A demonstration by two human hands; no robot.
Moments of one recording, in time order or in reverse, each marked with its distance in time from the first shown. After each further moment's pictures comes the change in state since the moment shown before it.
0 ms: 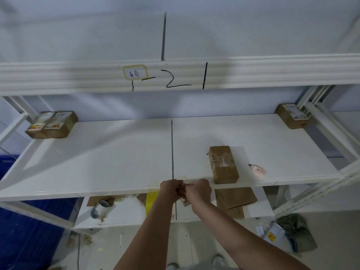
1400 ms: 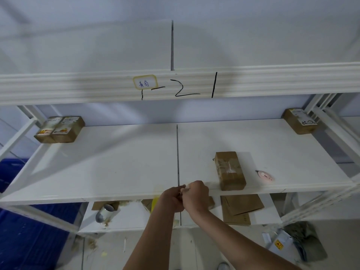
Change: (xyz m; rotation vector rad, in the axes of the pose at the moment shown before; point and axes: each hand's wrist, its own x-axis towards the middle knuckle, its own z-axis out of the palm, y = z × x) left_hand -0.003 0.007 -0.019 -0.262 -0.202 -0.360; right_hand -0.029 -0.020 0.007 -0.276 0.024 -0.260
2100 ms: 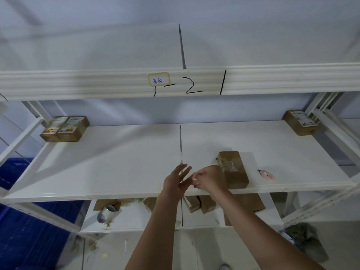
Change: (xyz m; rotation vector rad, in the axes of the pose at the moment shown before) left_hand -0.074 0.000 0.032 0.002 -0.069 0.474; right_hand 0.032 -0.009 -0.044 0.284 -0.152 0.029
